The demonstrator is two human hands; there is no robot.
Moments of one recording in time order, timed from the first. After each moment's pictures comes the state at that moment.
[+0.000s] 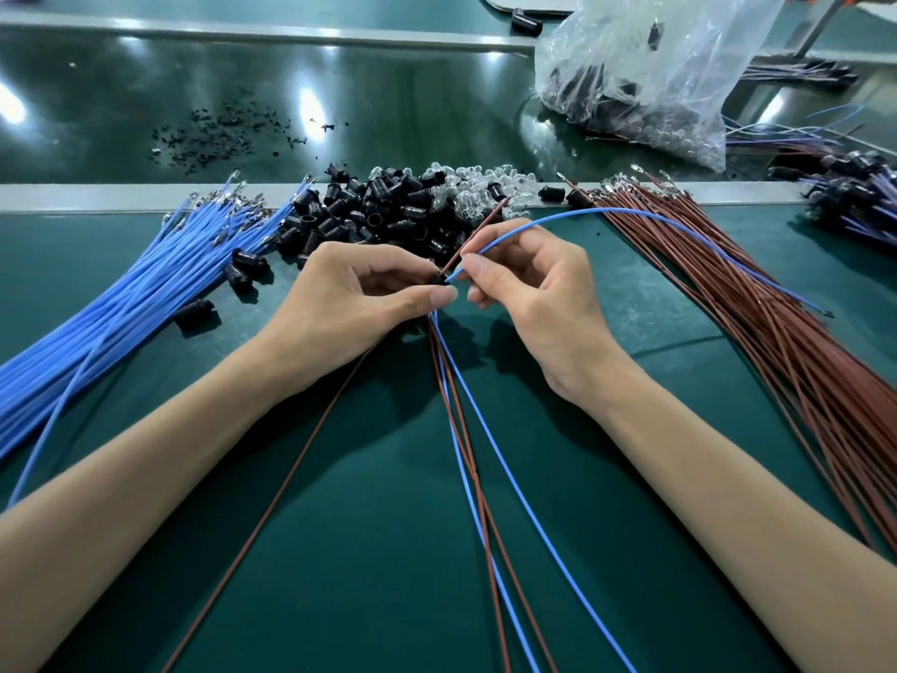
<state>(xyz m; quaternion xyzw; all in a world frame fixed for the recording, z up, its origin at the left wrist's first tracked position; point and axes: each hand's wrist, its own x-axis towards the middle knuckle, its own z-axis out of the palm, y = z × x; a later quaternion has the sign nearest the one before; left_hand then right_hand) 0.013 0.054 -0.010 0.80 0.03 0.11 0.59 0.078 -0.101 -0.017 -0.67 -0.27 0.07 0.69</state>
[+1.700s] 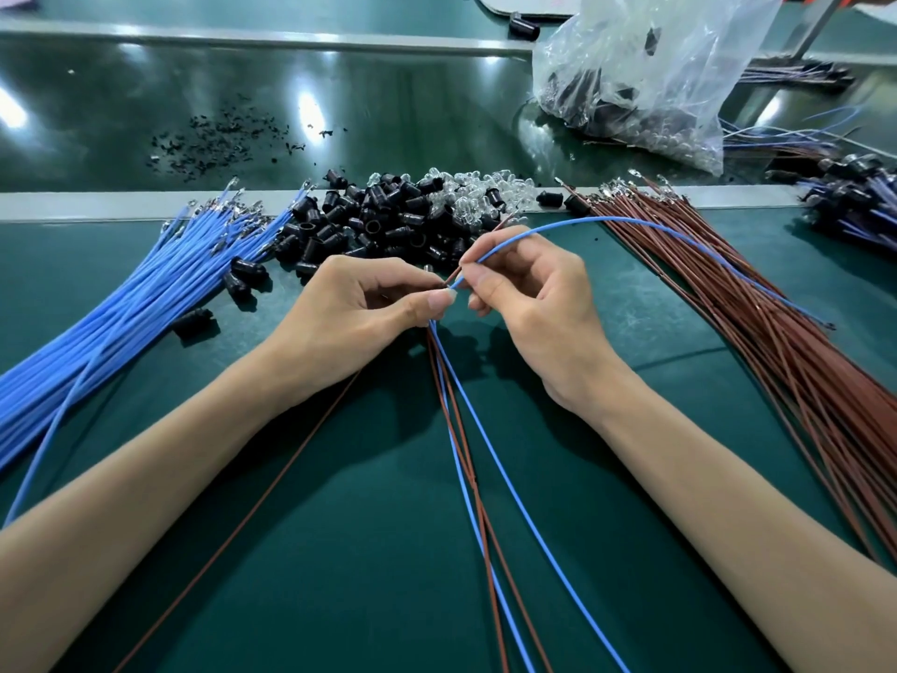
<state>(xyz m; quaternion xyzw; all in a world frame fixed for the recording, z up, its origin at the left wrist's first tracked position) 0.011 0.051 -0.006 0.83 0.00 0.09 0.55 0.077 -0.102 -0.015 -0.69 -0.27 0.06 0.67</state>
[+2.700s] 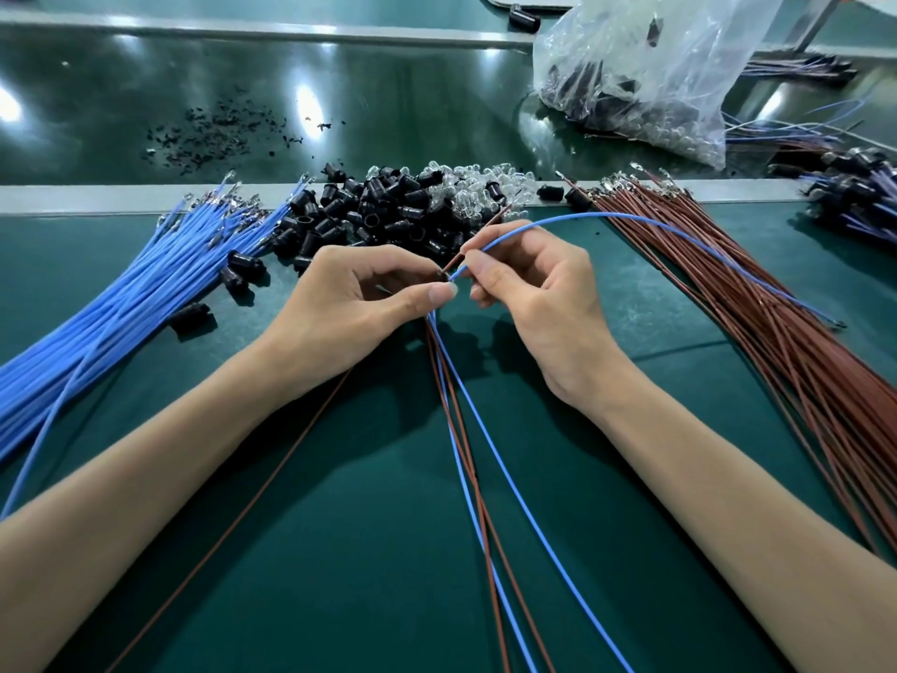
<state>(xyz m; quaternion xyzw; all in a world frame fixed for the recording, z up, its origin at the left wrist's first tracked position) 0.012 0.050 -0.006 0.81 0.01 0.12 0.57 0.078 -0.102 -0.017 -0.67 -0.25 0.07 0.70</state>
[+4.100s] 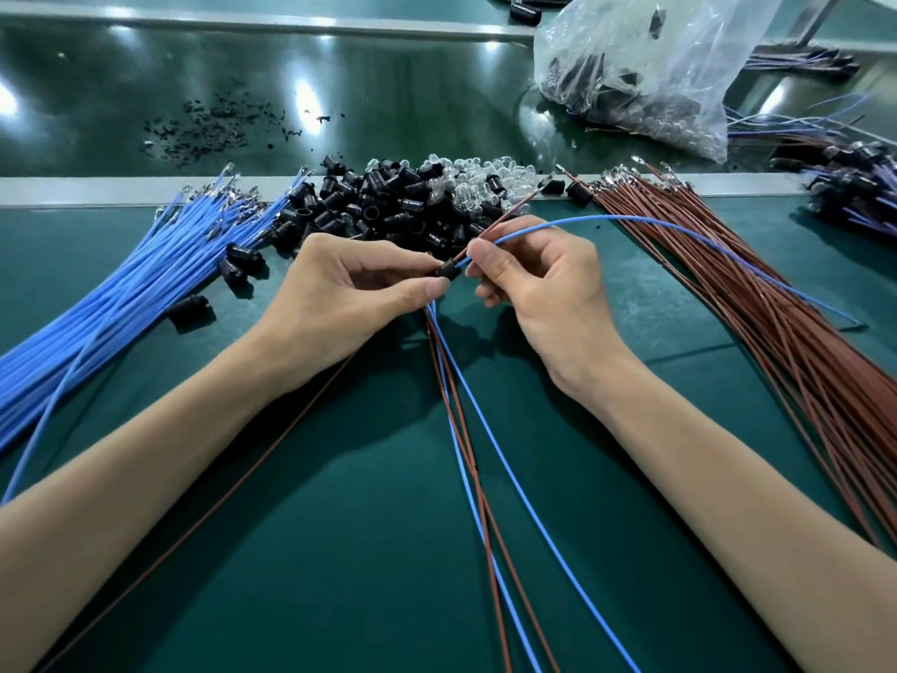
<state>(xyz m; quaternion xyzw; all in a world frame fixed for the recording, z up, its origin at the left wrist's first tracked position) 0.012 0.056 -0.011 0.80 0.02 0.14 0.58 0.081 -0.102 -0.020 -0.69 -0.22 0.05 0.69</state>
